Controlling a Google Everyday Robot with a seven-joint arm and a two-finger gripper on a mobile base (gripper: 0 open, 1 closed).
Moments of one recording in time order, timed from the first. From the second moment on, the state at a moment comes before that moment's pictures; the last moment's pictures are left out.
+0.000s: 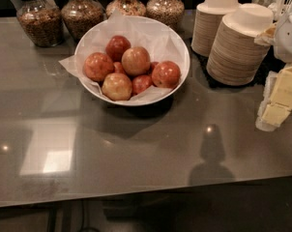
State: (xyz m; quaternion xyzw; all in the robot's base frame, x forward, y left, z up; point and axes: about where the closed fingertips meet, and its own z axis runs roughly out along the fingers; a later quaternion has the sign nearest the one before) arm 0.438 -0.216 0.977 -0.60 0.78 -0.04 0.16
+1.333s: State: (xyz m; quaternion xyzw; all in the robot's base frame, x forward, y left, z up) arm 0.474 -0.175 0.983 -0.62 0.76 0.02 0.22
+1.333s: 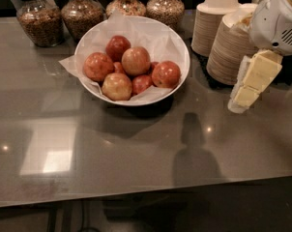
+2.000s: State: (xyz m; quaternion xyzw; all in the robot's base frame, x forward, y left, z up) arm 0.484 -0.168 0.981 -0.61 0.75 0.03 0.24
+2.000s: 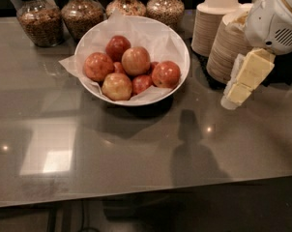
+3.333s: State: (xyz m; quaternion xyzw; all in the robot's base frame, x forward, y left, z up) arm 0.584 -0.050 0.997 -0.62 0.68 0.18 0.36
